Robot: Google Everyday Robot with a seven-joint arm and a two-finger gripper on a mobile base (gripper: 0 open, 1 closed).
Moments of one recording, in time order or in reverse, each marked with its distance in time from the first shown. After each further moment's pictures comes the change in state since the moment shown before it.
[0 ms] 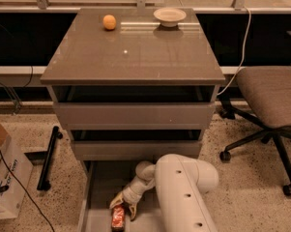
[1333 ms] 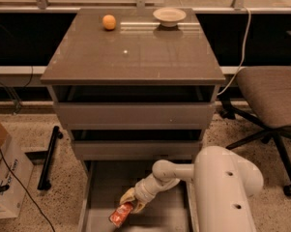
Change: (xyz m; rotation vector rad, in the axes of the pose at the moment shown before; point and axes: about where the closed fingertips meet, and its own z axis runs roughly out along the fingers) arm 0.046 -0.002 -0.088 -0.108 -0.123 -0.057
